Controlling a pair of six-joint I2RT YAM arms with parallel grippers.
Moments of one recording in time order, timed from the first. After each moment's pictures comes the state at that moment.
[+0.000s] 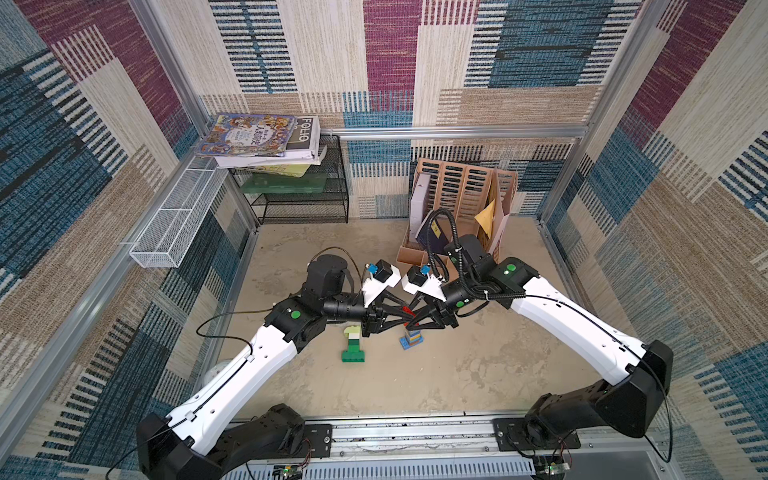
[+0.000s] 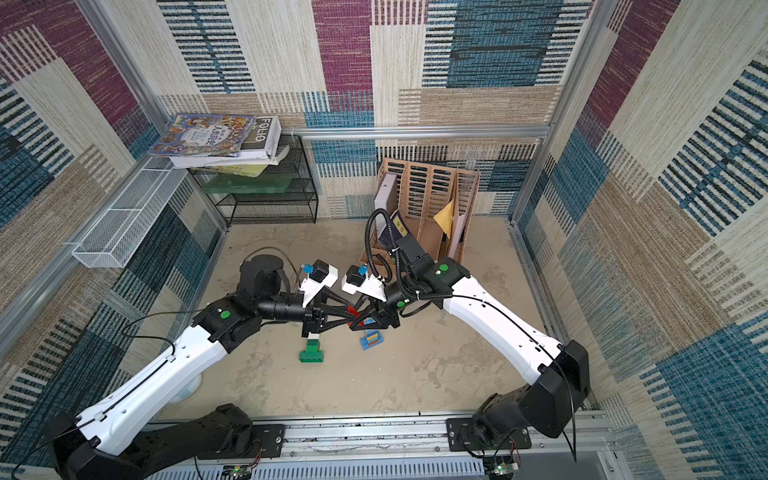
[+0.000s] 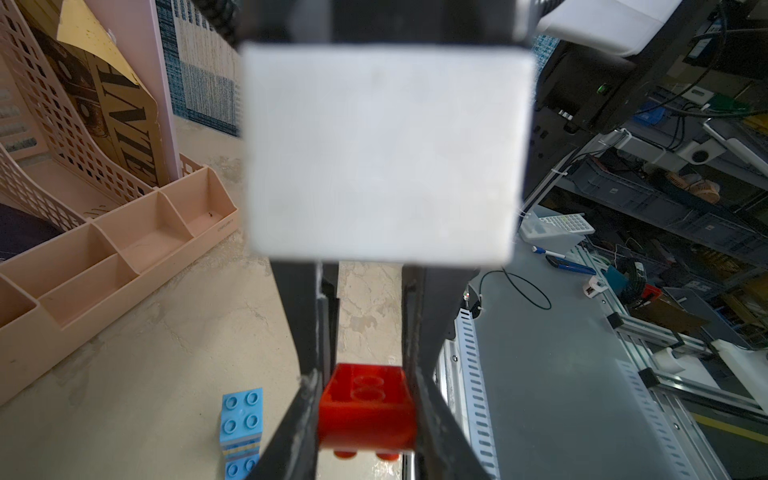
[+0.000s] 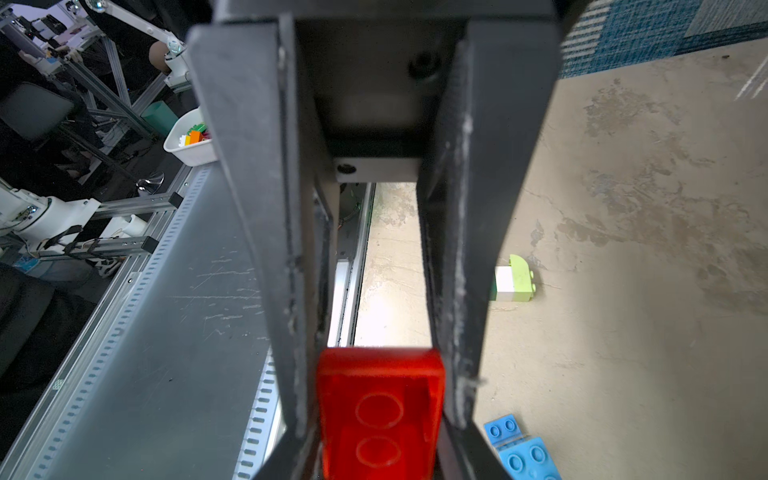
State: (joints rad) left arm -0.56 1.11 1.04 -0.42 0.89 0.07; right arm 0.69 1.42 1.38 -0.84 -0.90 -0.53
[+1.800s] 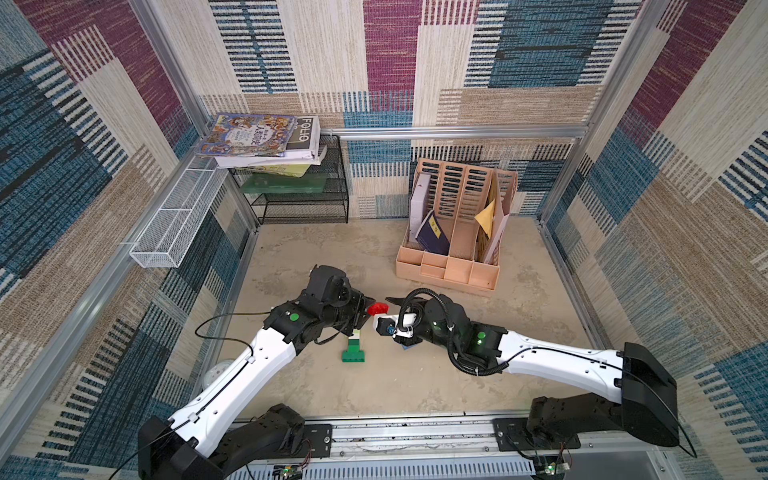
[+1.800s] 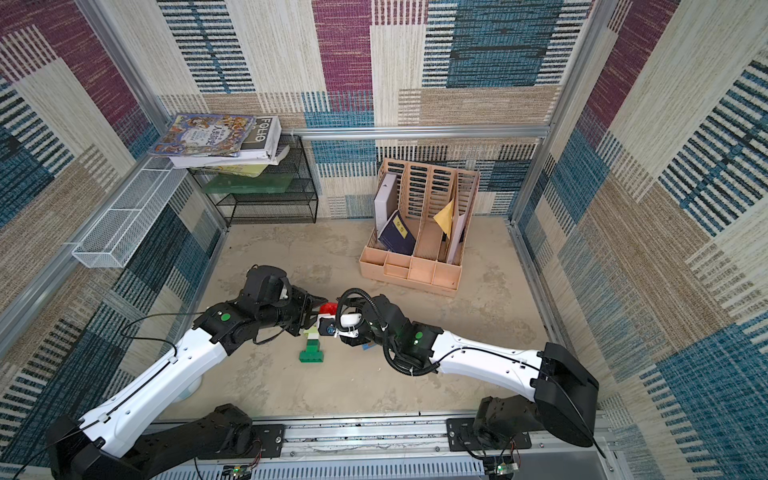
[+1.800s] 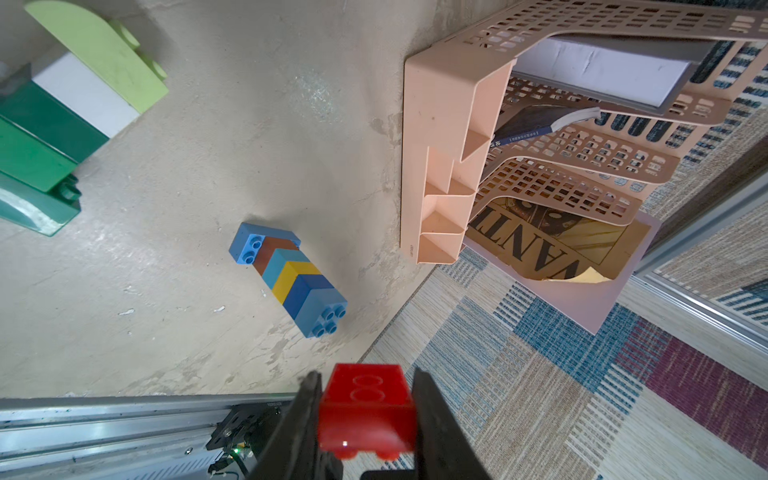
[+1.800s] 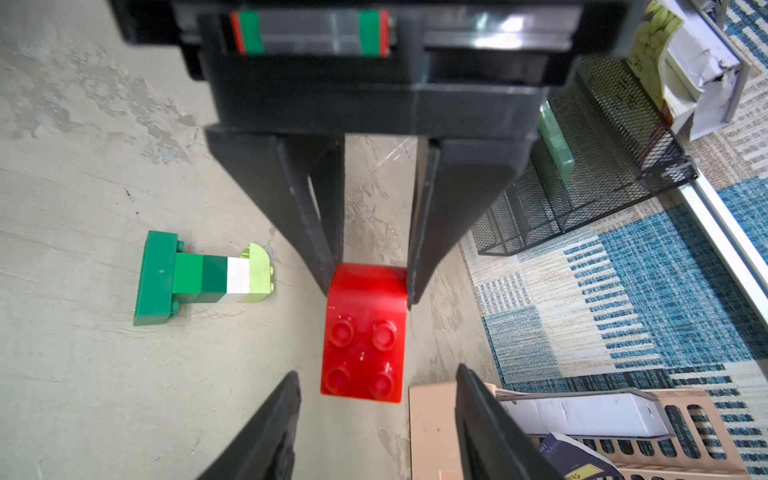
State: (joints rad) left arm -0.52 1.09 0.97 -0.62 0.26 -1.70; right arm 1.07 1.35 0.86 0.14 0.16 -0.80
